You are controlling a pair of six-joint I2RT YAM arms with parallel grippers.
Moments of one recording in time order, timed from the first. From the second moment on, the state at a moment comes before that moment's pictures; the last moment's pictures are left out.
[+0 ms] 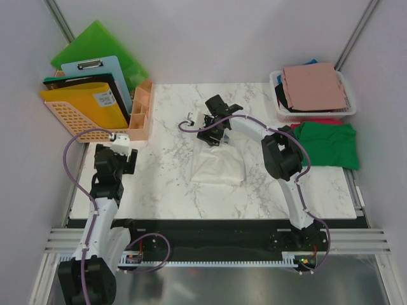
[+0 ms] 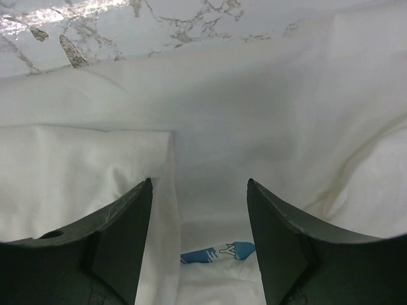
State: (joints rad) left arm 0.11 0.77 0.42 -0.08 -0.13 0.39; right arm 0.58 2.29 1.89 -0.67 -0.24 -0.74
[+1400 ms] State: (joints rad) left arm 0.11 0.78 0.42 -0.08 -0.12 0.39; right arm 0.58 2.14 1.69 -0.64 -0.37 -0.70
